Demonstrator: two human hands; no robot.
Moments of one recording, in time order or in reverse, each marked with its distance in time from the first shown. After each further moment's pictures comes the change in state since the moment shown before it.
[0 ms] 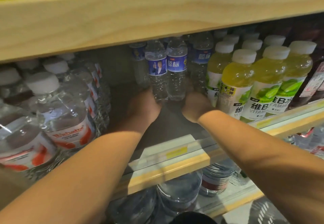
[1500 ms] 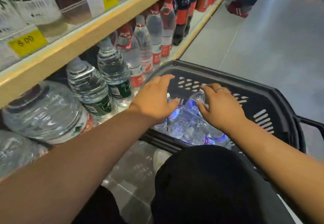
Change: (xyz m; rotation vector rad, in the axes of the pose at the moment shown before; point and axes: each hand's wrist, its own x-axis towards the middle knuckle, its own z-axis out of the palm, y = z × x) left_hand -0.237 0.317 0.223 -0.245 -0.681 0.856; right_hand -0.361 0.386 -0.001 -0.319 0.151 0.642
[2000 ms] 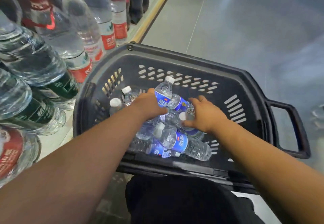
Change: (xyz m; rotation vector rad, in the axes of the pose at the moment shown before) left_hand 0.104 0.004 0.147 -0.095 -0.418 -0.209; right_hand 0.003 0.097 0.080 0.028 -0.455 0.307
